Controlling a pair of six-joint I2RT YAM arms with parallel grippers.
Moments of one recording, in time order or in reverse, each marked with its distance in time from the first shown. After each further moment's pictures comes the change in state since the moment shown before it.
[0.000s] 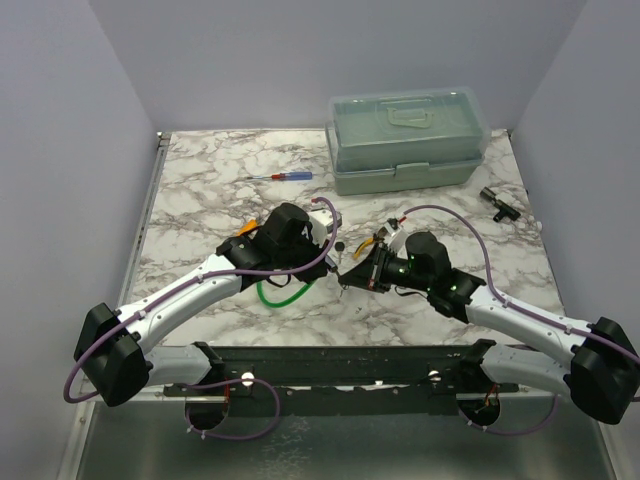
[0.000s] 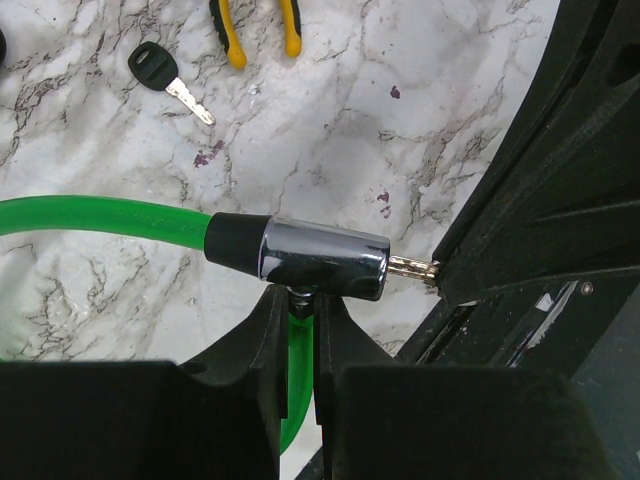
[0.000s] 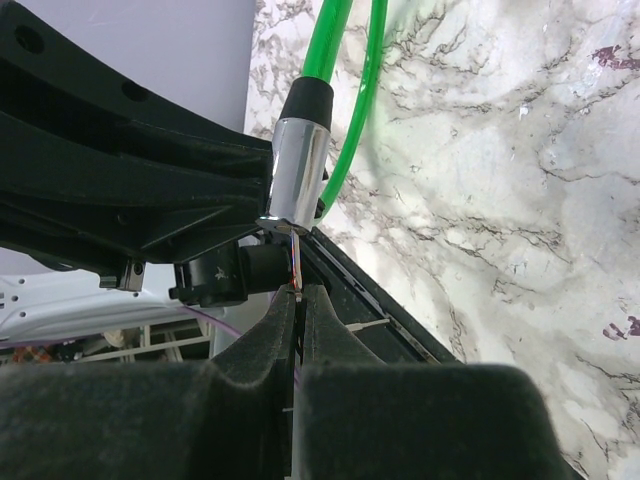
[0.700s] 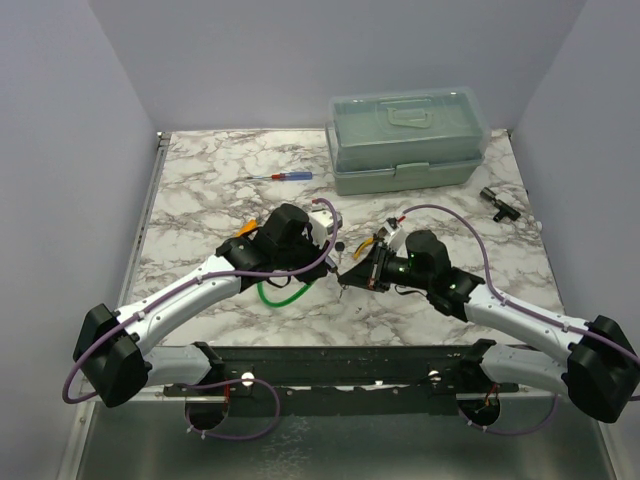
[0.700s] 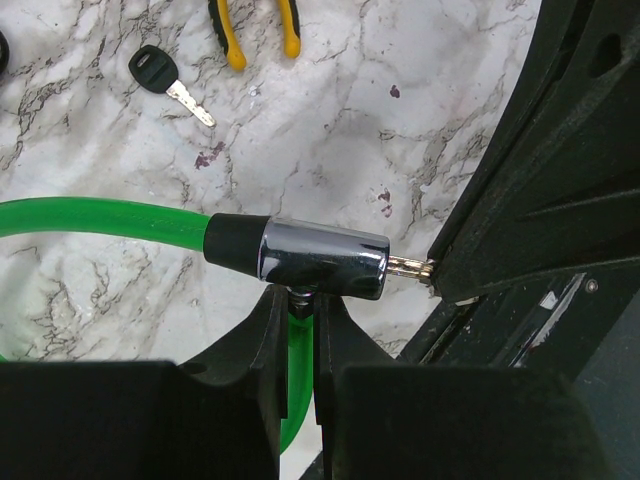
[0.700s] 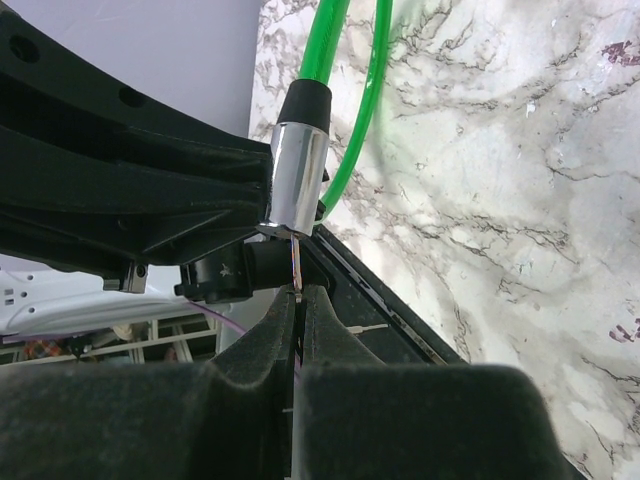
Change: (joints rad) left arm -0.005 -0.006 -0.002 0.002 -0.002 0.012; right arm -0.018 0.014 0.000 0.016 -0.026 0.005
